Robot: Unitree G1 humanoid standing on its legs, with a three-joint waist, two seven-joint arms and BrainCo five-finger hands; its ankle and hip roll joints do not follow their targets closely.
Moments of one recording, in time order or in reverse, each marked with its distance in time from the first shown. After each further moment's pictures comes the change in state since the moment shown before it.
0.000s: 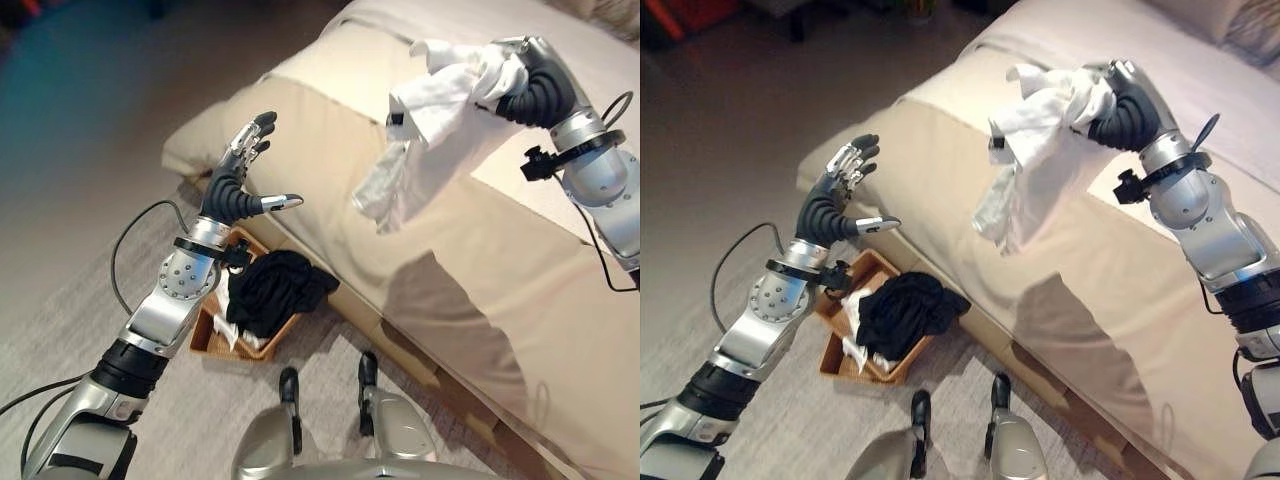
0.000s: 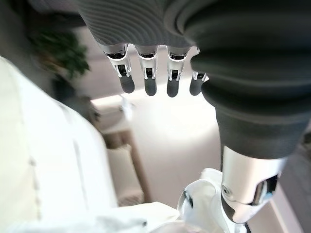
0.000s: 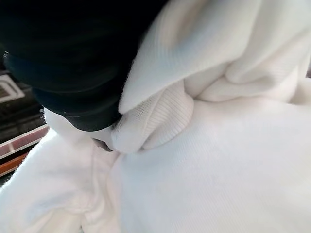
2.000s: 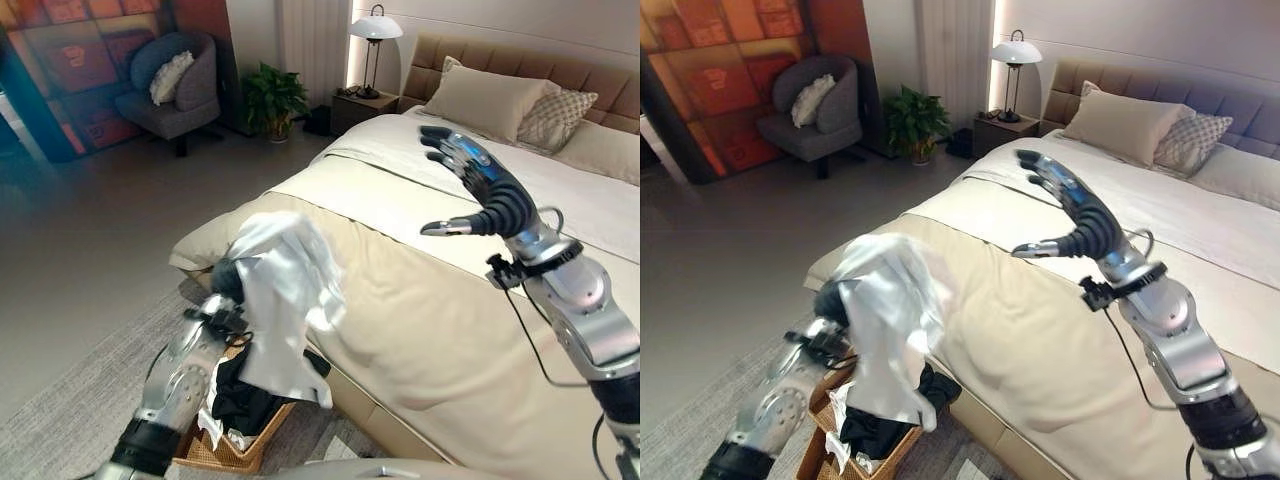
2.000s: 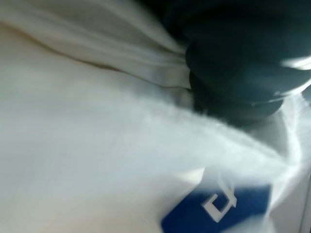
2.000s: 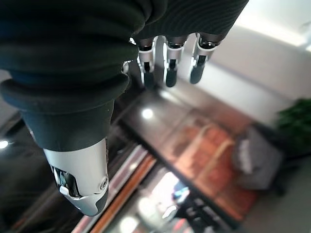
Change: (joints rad) left arm 0.476 -0.193 0.236 0.013 -0.667 0.189 -0.286; right arm 0.674 0.347 -0.384 -0.390 0.213 0.007 0.238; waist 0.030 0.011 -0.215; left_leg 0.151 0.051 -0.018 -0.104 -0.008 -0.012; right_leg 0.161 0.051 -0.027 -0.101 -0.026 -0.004
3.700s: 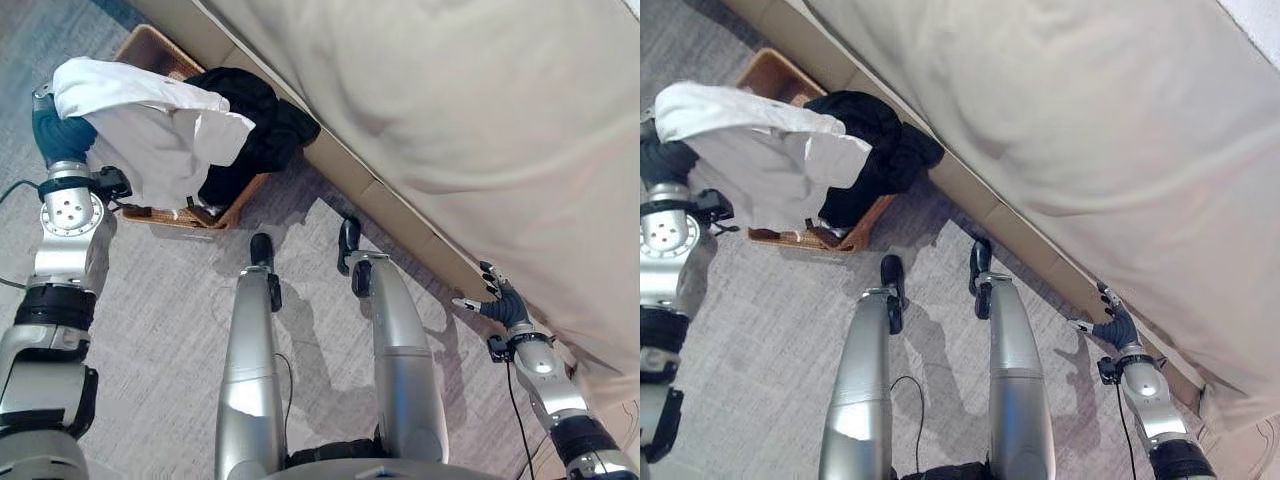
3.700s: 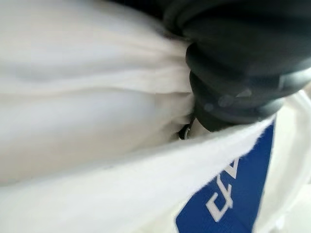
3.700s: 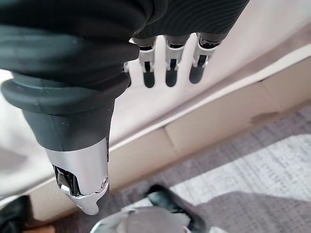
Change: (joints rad) left arm -0.752 0.447 -0.043 0.612 0.406 -0.208 0.521; right arm 0.088 0.192 0.069 0.722 -0.198 -0.033 -0.251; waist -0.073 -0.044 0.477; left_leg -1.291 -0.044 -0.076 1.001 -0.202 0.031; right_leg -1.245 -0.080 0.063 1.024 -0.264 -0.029
